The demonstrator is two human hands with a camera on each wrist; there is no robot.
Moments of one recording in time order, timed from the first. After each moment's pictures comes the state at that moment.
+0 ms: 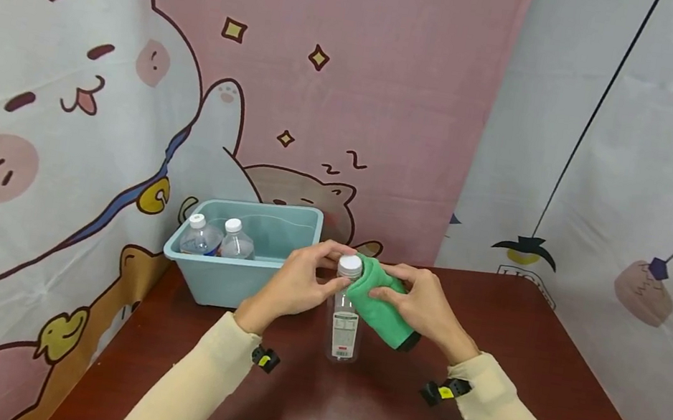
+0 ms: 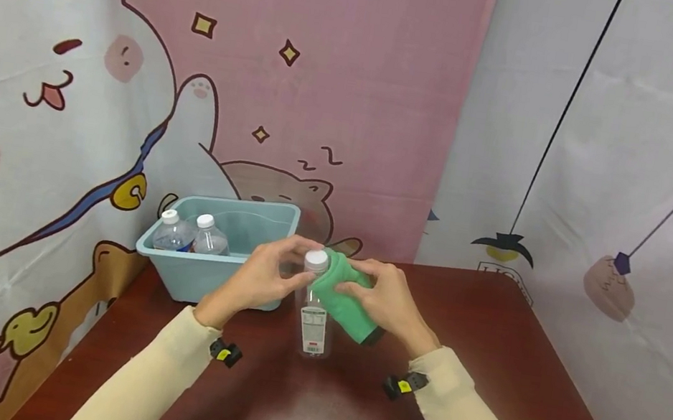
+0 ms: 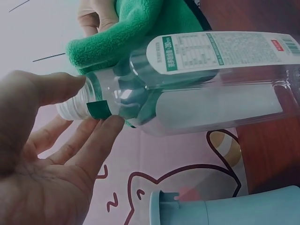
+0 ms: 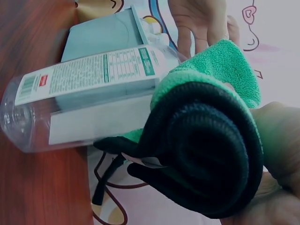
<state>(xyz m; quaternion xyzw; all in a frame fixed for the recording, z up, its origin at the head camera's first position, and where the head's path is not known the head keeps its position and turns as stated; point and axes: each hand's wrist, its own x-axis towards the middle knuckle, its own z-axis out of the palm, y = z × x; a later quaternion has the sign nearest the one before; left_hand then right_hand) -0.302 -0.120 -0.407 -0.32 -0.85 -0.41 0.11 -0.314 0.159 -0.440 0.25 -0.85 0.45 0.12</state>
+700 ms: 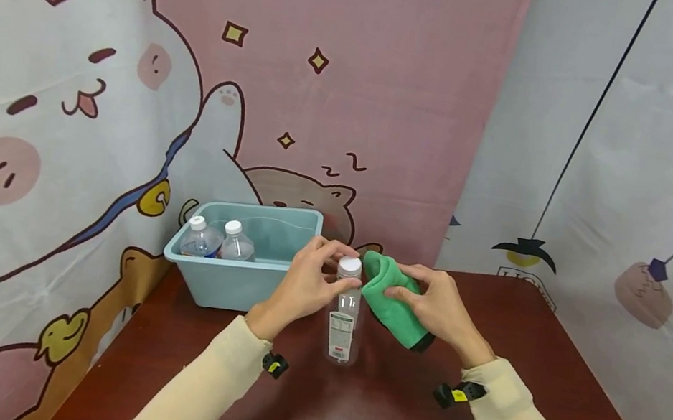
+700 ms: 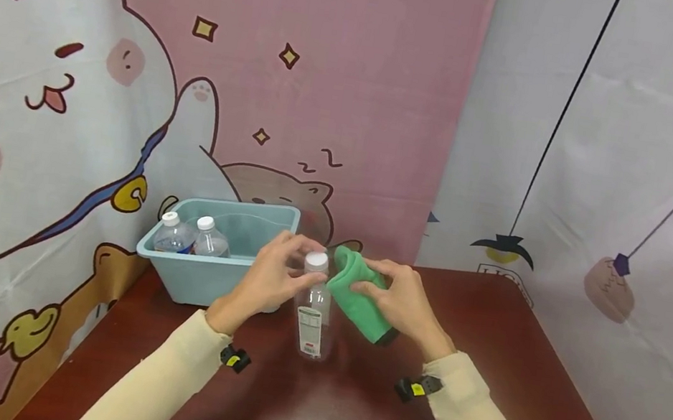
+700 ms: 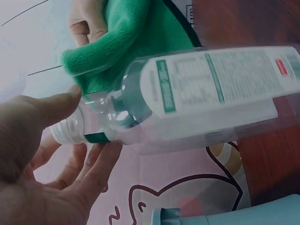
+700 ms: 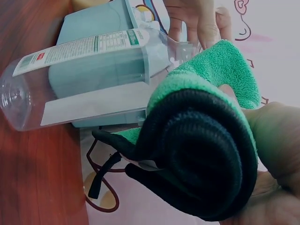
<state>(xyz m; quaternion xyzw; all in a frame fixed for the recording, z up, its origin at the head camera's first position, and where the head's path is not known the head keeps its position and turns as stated) -0.297 -0.100 -0.408 -0.27 -0.86 -0.41 0.17 -0.313 0.185 -0.439 0.23 -0.85 0.45 0.13</state>
